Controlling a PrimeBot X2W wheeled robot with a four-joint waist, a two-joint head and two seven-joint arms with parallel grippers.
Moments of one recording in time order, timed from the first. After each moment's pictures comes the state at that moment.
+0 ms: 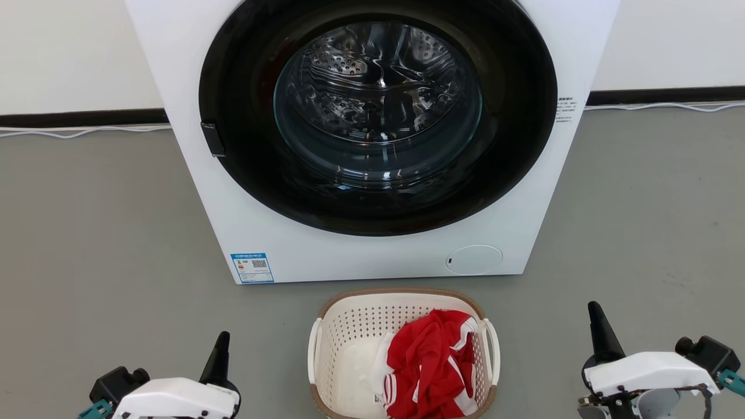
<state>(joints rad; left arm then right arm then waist) -0.07 0.06 -0.04 0.41 -1.10 -0.04 -0.04 -0.12 -0.05 -0.07 0.44 0.93 0.12 -0.05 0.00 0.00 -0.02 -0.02</state>
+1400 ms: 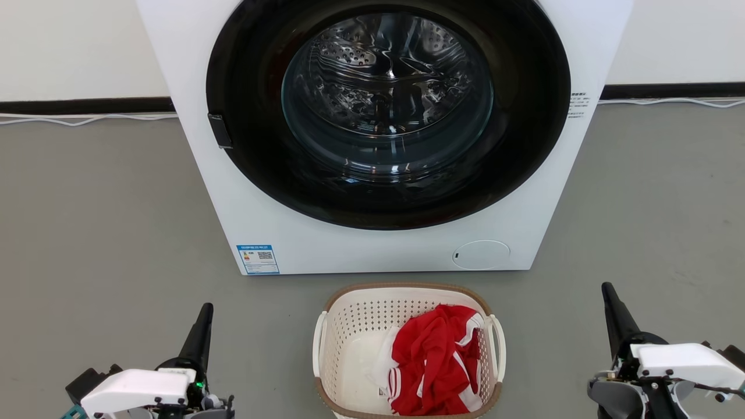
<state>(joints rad) -0.07 0.04 0.05 0.31 -1.48 -0.10 0.07 -0.10 -0.05 -0.12 0.32 1.44 0.12 0.07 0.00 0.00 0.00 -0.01</state>
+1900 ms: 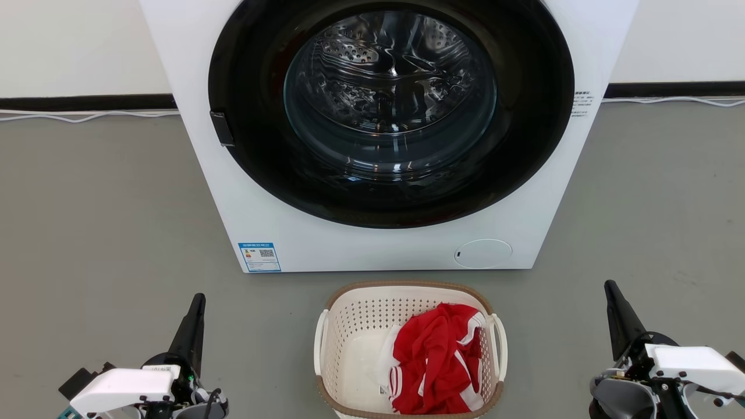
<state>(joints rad) -0.07 0.04 0.08 0.28 -1.60 -0.12 0.11 -0.09 -0.05 -0.13 0.28 1.60 0.12 0.10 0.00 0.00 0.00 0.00</state>
